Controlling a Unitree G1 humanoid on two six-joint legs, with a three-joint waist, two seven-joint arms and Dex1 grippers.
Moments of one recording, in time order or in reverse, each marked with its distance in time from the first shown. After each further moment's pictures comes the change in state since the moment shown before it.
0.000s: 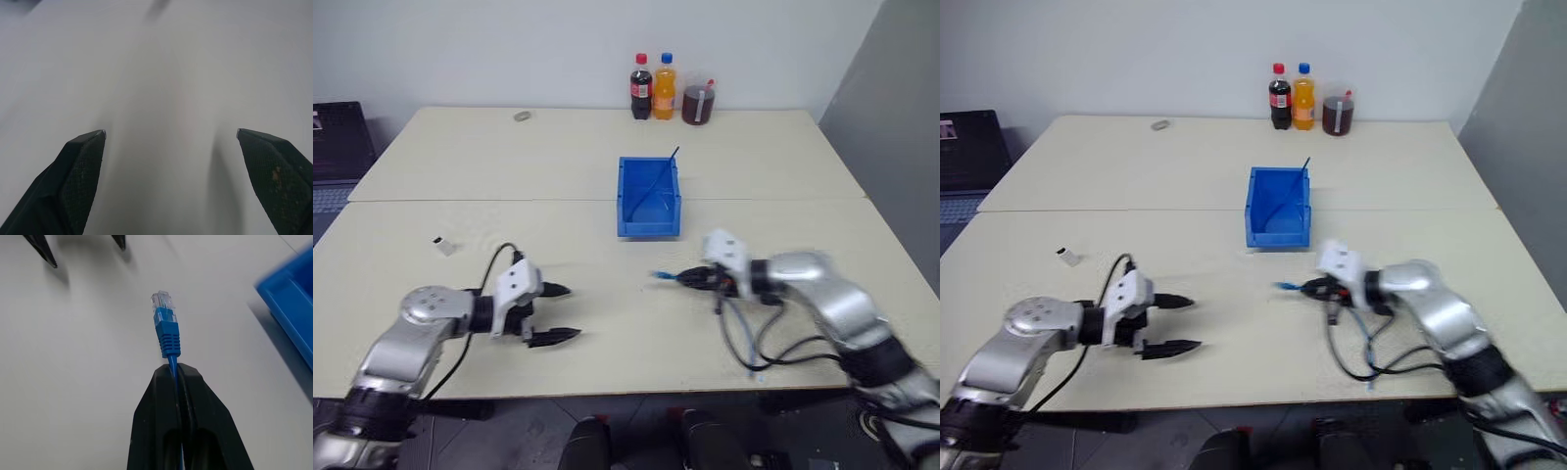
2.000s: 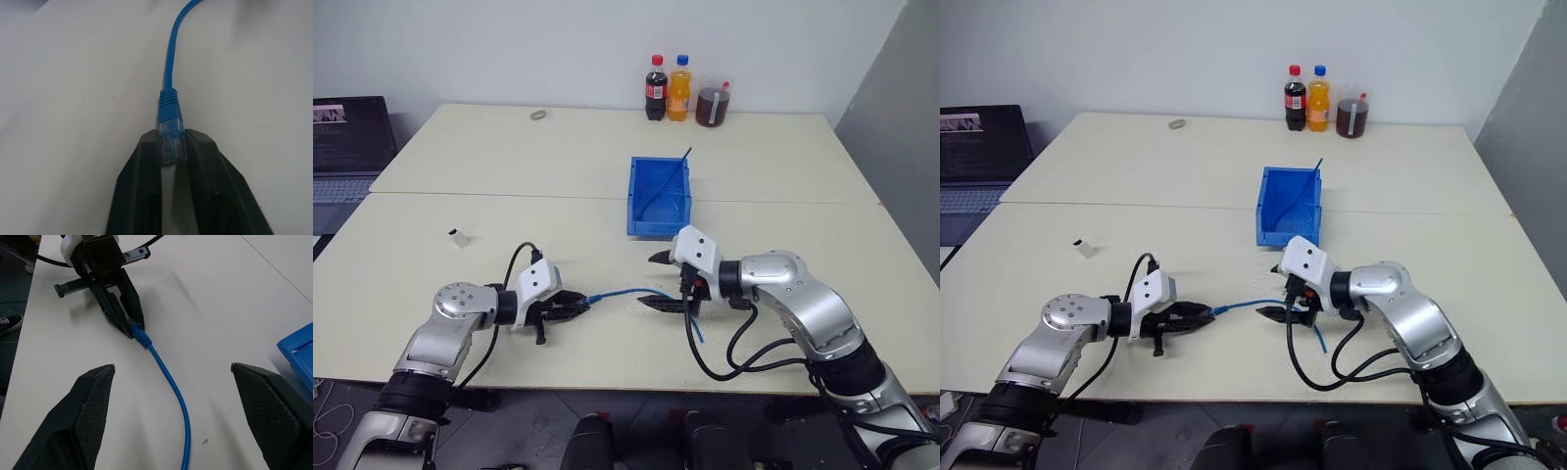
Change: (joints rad) left arm -0.154 -0.176 -0.137 0.192 0.125 -0.158 0.018; right arm 0.153 -0.001 -0.153 -0.353 0.080 0.299 -0.068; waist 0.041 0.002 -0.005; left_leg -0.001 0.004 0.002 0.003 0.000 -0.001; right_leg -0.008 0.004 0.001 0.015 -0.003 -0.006
